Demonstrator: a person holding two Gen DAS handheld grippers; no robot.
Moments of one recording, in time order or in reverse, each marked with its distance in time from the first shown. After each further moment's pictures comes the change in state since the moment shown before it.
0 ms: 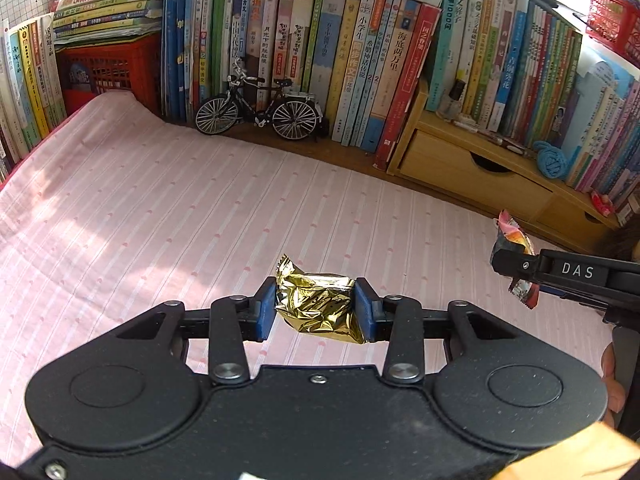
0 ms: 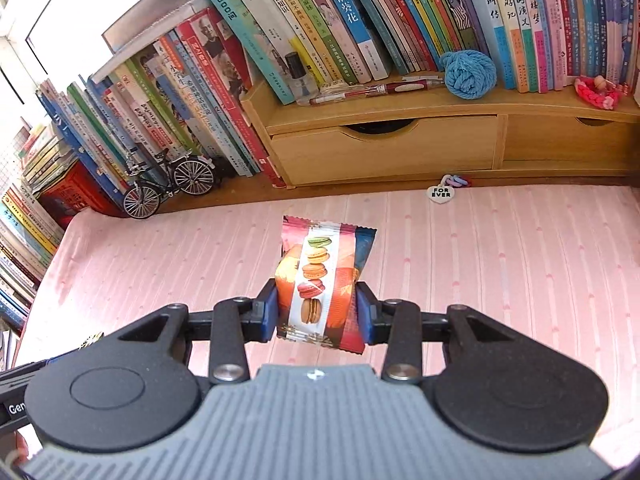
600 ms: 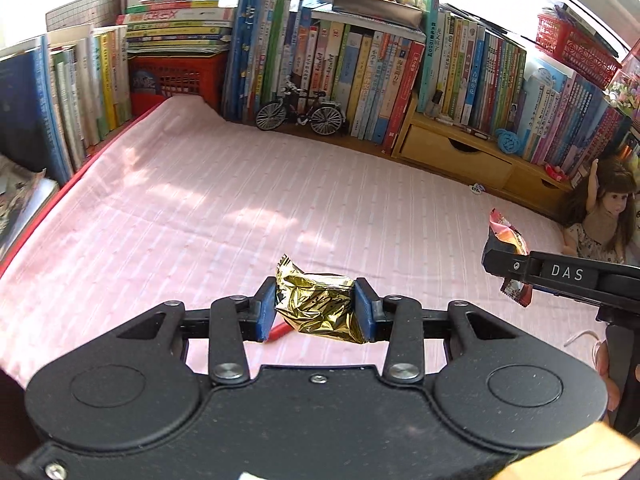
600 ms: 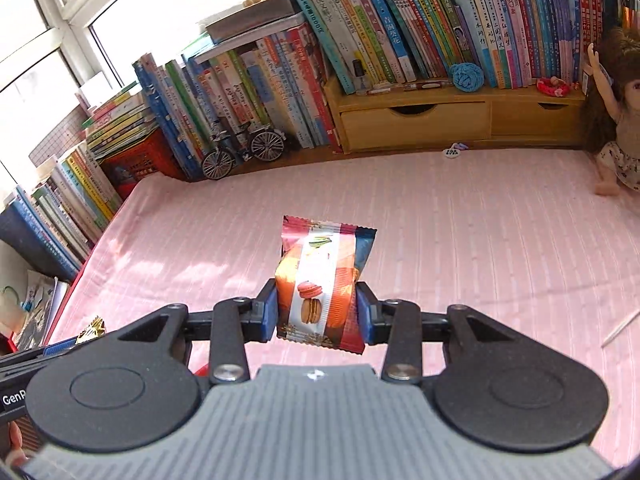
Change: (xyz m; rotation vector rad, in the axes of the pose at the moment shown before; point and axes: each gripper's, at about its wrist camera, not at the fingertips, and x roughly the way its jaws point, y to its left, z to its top) left arm -0.173 0.085 -0.097 0.019 -0.056 -0.022; right arm -0.131 0.082 -0.114 -0.033 -0.063 0.002
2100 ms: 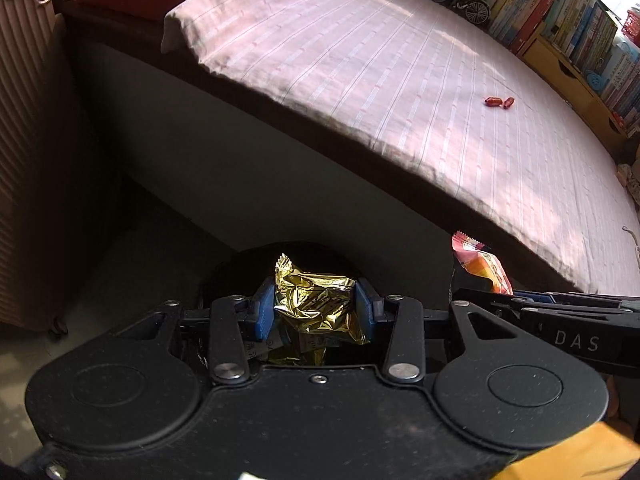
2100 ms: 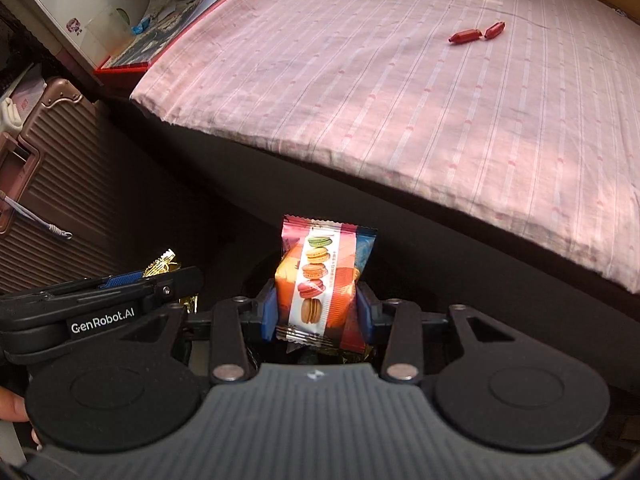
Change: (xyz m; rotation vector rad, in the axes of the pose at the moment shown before) left arm -0.075 0.239 -0.248 -0.241 0.262 0.051; right arm -0.025 0.205 -0.275 -0.278 0.435 0.135
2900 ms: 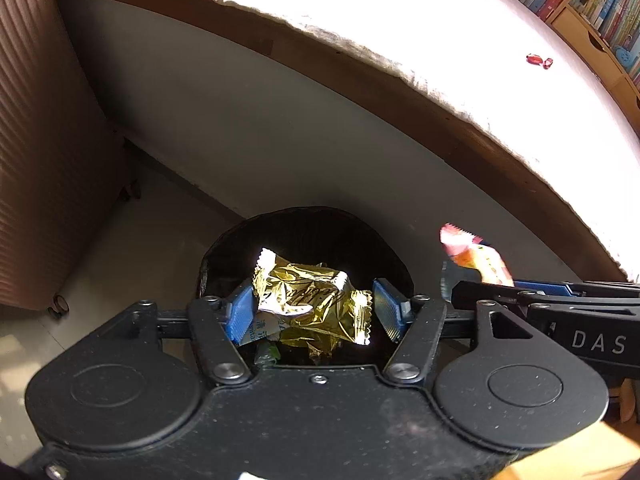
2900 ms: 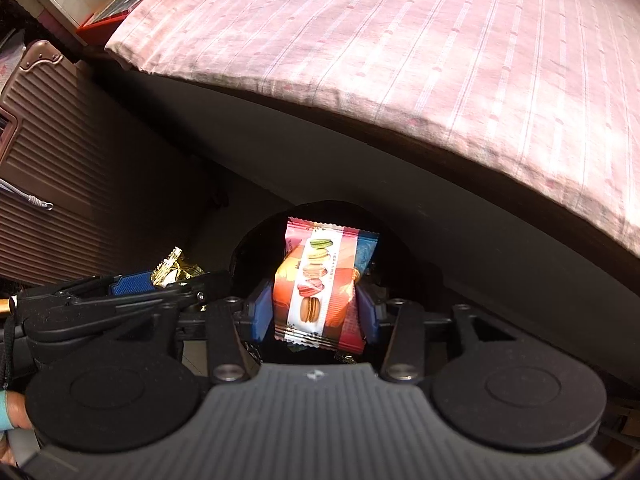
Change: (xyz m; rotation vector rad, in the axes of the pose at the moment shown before) left arm 0.058 0.008 -0.011 -0.013 0.080 0.034; right arm 0.047 0.004 -0.002 -0.003 0.098 -0.014
